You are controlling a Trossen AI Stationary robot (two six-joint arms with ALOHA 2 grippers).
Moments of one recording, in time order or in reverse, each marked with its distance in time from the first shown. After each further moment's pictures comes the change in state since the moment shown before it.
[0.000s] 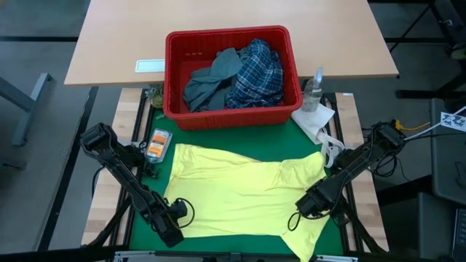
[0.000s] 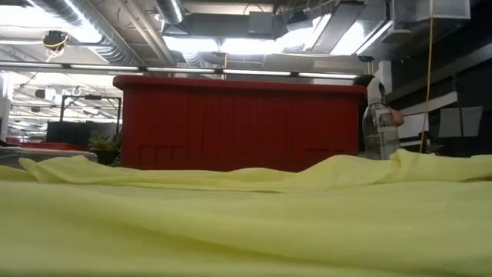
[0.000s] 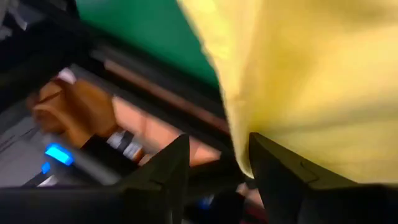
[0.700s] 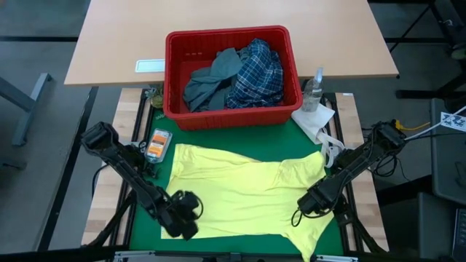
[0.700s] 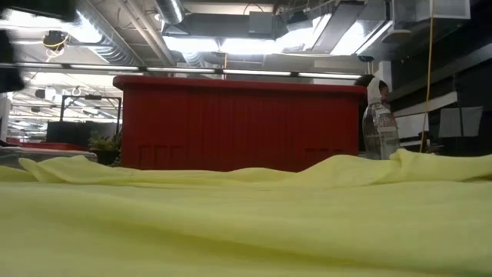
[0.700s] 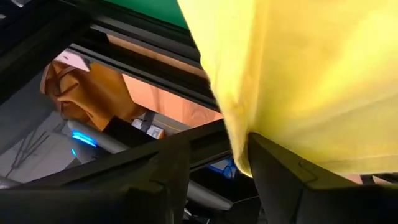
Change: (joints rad) left arm 0.086 -0.003 0.004 0.139 -0.399 0.144; right arm 0.000 -0.004 0.002 -0.097 -0.062 0.072
